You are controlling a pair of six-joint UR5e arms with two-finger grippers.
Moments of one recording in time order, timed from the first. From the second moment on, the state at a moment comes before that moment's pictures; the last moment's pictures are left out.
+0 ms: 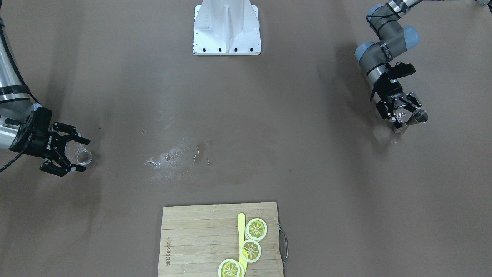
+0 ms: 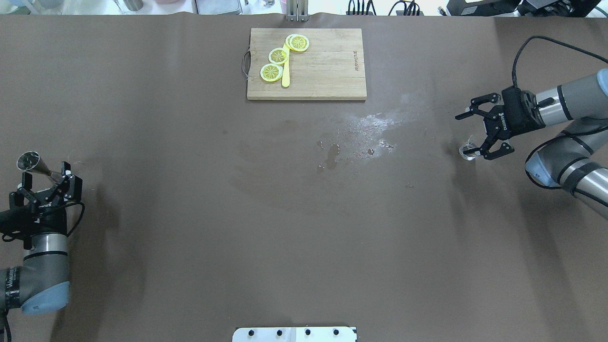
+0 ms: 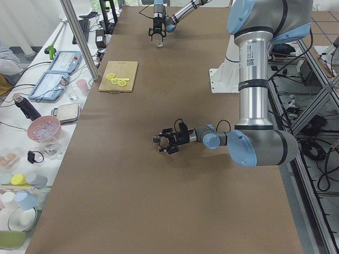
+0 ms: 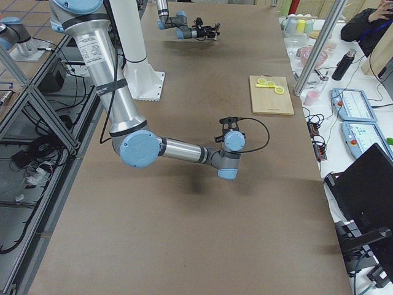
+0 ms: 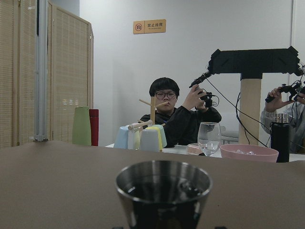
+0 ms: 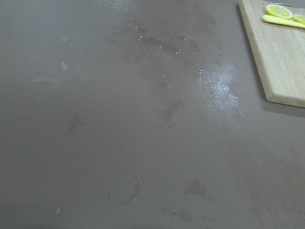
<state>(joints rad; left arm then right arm) -0.22 -1.43 -1.57 -1.87 -0.23 -2.22 1.02 -1.17 0.94 0.08 2.52 -0.28</state>
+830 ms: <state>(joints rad) -0.19 -1.32 -1.71 -1.77 -0.16 -2.22 1.03 -1.01 0.95 0.06 2.27 0.34</state>
